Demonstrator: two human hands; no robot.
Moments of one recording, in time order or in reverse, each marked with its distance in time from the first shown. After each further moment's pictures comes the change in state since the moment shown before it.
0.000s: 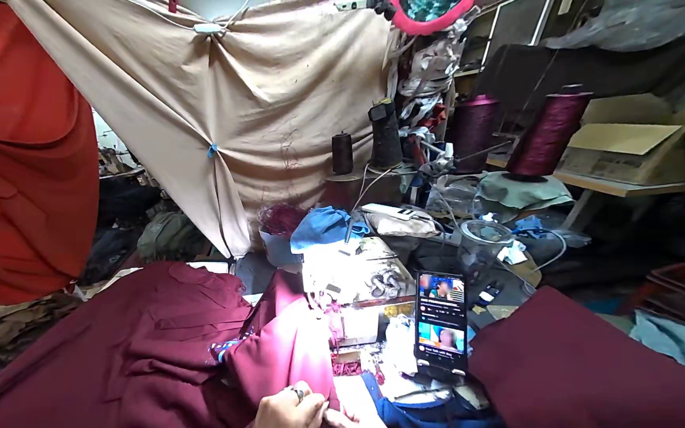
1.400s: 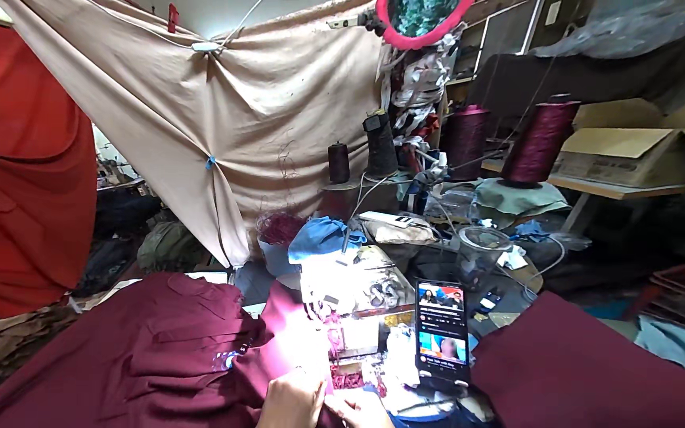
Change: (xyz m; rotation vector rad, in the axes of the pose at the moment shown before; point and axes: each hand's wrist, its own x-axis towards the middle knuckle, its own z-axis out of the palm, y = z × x) left_hand 0.066 0.034 -0.030 0.063 -0.485 -0.407; right_hand 0.017 -0.032 0.001 -0.200 0.121 -0.177
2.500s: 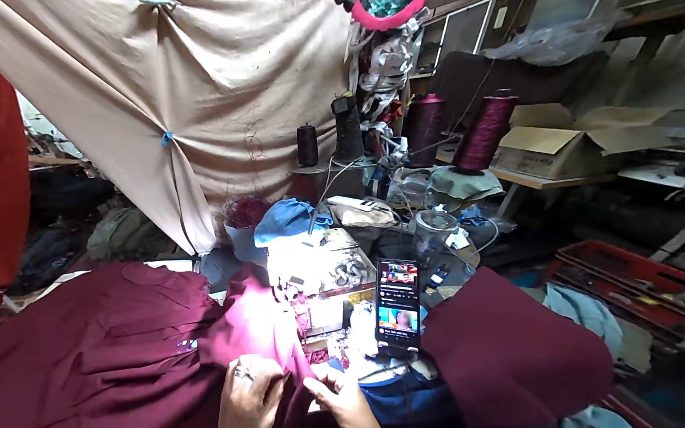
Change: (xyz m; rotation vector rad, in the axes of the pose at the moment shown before) left_hand 0.004 -0.077 0.088 -0.132 0.832 0.411; right_hand -0.020 0.007 -0.003 0.116 0.141 -0.063
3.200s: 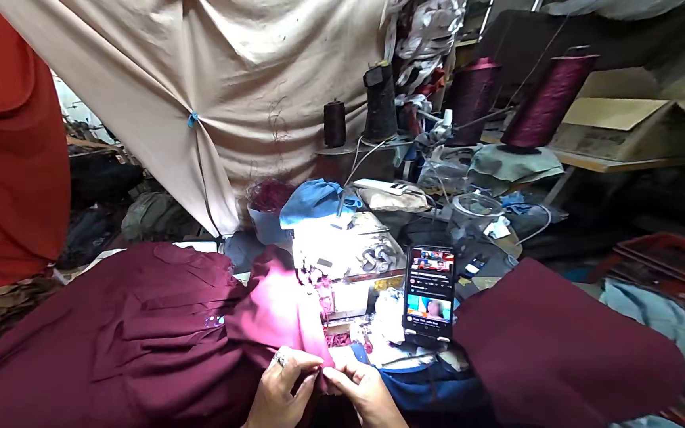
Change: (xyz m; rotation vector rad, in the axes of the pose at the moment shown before) left_hand -0.010 0.014 0.001 -0.398 -0.038 -0.038; right_hand -0.009 -0.004 0.010 0.122 -0.036 0.070
